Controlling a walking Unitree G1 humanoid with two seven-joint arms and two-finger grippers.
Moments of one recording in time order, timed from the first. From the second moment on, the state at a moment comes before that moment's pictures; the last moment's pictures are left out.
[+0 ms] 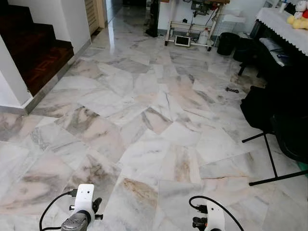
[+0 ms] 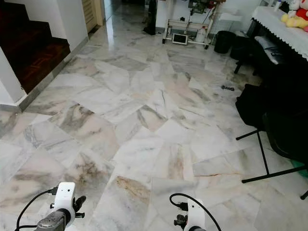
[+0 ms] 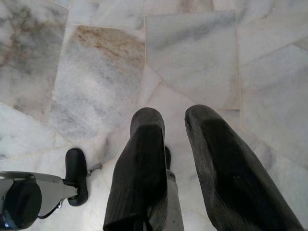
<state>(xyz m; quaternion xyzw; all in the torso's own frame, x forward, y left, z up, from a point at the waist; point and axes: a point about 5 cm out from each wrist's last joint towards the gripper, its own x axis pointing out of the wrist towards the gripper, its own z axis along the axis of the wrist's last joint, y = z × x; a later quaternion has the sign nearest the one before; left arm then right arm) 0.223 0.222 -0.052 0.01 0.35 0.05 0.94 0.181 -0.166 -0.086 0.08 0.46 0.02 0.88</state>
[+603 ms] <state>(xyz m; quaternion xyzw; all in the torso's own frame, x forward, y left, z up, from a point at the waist) 0.216 0.230 -0.055 0.00 0.37 0.07 0.93 0.169 -0.167 -0.092 0.08 0.47 0.01 0.88</state>
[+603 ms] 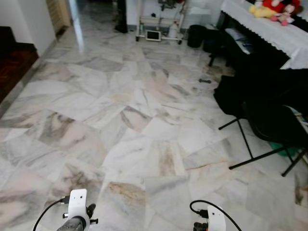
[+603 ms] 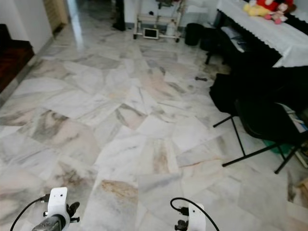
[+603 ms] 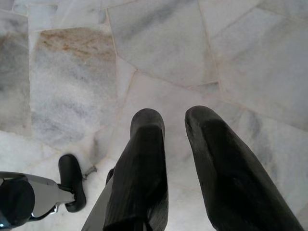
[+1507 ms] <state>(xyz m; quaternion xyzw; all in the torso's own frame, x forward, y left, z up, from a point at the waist) 0.208 0.235 -0.060 0.02 0.39 0.07 0.92 0.173 -0.163 -0.091 0.07 0.47 0.02 0.88</state>
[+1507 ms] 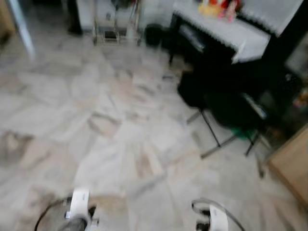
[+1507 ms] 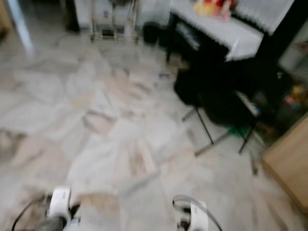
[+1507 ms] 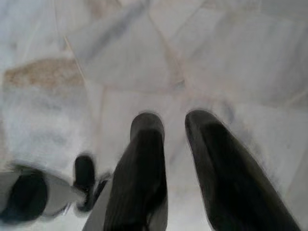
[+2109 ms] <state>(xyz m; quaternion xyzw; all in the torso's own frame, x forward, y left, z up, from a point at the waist) 0.210 0.228 -0.060 0.04 0.39 0.05 0.92 0.168 -0.168 -0.093 0.04 0.48 0.02 0.88</state>
